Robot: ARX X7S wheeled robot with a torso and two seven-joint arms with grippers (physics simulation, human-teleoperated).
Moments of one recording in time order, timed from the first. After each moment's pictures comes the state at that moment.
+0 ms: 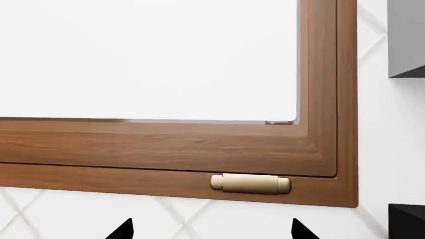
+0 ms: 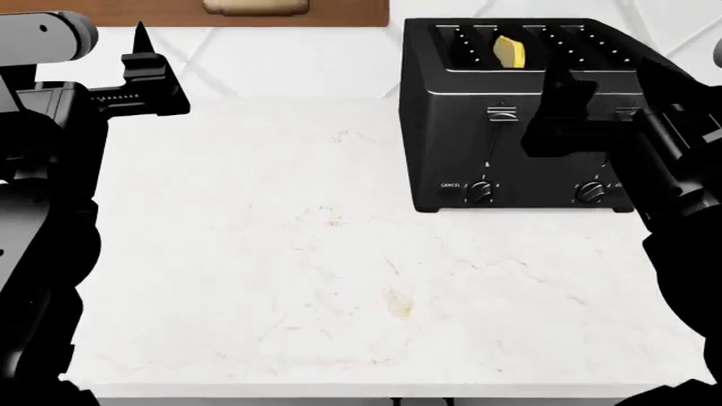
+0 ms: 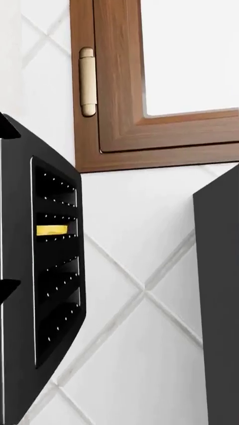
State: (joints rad) left arm -0.83 -0.30 -0.09 0.50 -0.35 -0.95 -0.21; right arm 0.91 0.25 0.30 -0.74 0.57 1.45 0.14
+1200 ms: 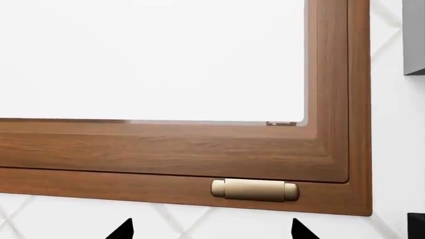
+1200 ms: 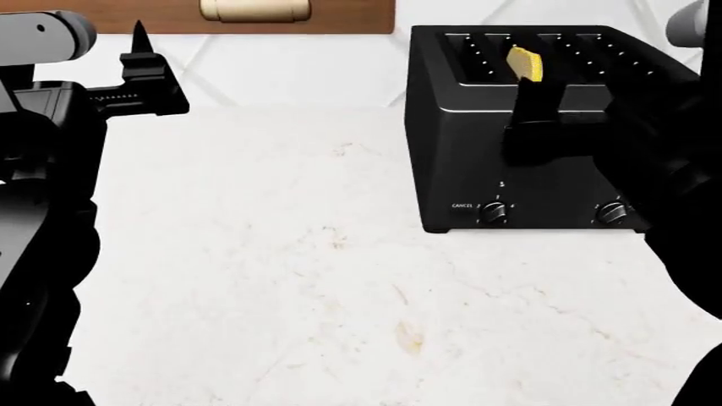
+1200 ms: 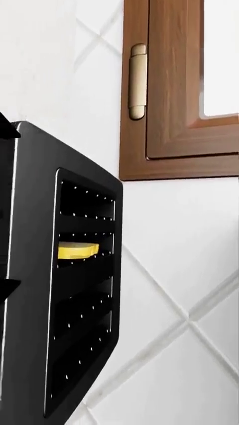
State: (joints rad) left arm -0.83 -0.32 -0.08 0.51 -0.38 -0.94 -0.23; right arm 1.09 0.47 0.16 -0.45 1.56 1.50 1.00
